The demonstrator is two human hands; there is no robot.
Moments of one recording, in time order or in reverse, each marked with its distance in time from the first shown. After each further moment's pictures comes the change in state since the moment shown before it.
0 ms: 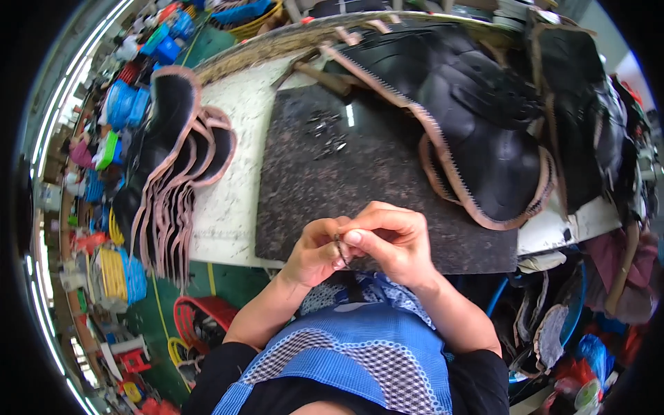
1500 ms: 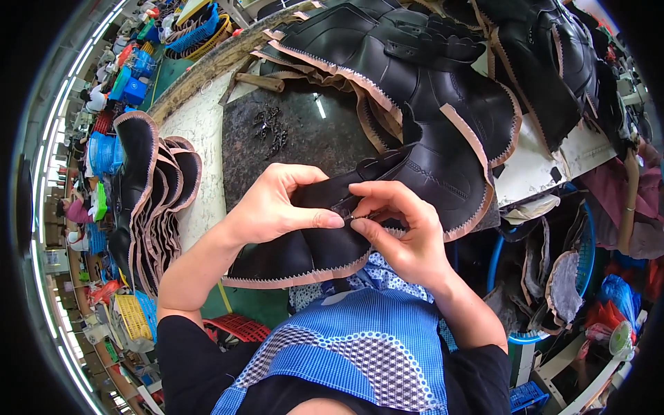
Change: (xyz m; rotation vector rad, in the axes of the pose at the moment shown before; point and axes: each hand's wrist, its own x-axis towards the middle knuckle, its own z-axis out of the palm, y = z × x) left_hand 0.086 0.064 0.078 1.062 -0.086 -0.528; right_hand -0.055 -0.037 -0.032 -0.332 0.250 -0.038
